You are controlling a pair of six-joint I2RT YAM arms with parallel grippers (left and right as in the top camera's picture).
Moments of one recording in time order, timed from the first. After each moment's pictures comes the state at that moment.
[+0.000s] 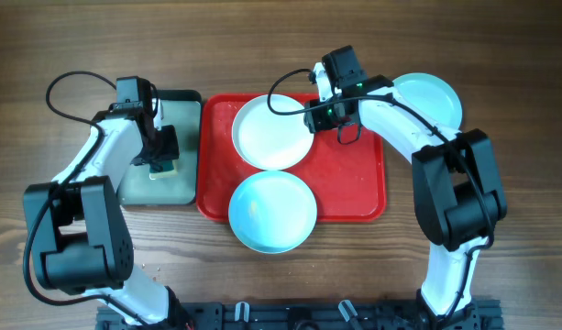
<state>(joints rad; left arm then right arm) 0.09 1.81 1.09 -0.64 -0.06 -0.07 0.37 2.08 1.43 -0.55 -0.20 0.13</state>
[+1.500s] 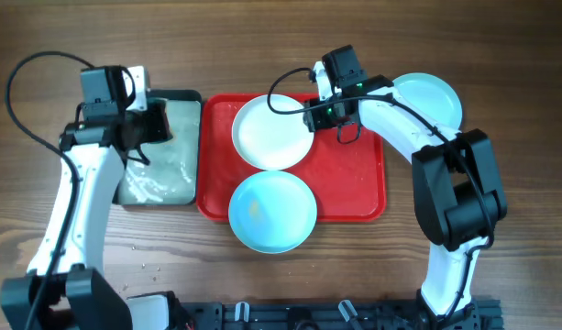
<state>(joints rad) 0.10 1.48 1.10 -0.62 0.10 -0.04 0.37 2.08 1.43 -0.53 -0.20 0.15</state>
